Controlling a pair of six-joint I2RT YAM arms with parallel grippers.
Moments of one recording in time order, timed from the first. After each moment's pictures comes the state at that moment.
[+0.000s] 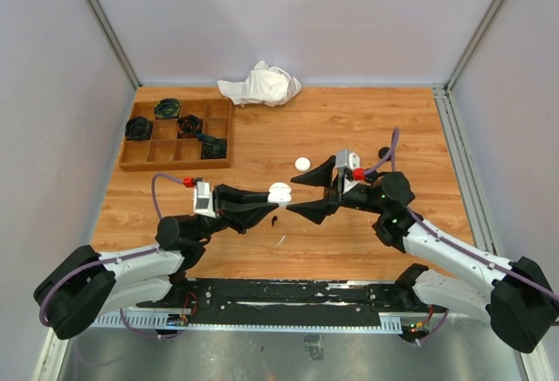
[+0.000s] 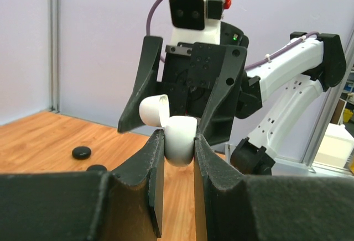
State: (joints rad) left arm -0.76 1.02 0.13 1.53 0.43 -0.48; right arm 0.71 0.98 0.49 0.75 -0.72 0.18
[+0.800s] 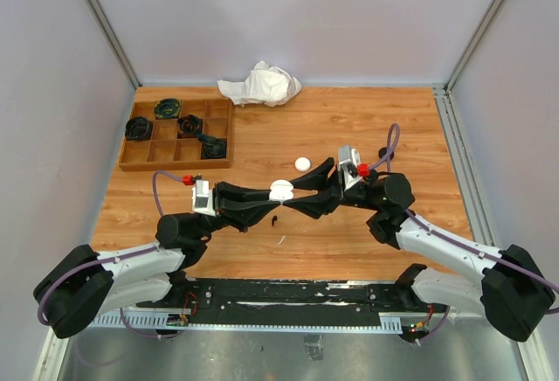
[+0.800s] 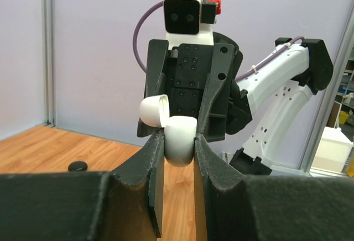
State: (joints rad) left arm -0.78 1.02 0.18 1.53 0.43 -0.48; right arm 0.74 1.07 0.51 0.99 -0.77 0.36
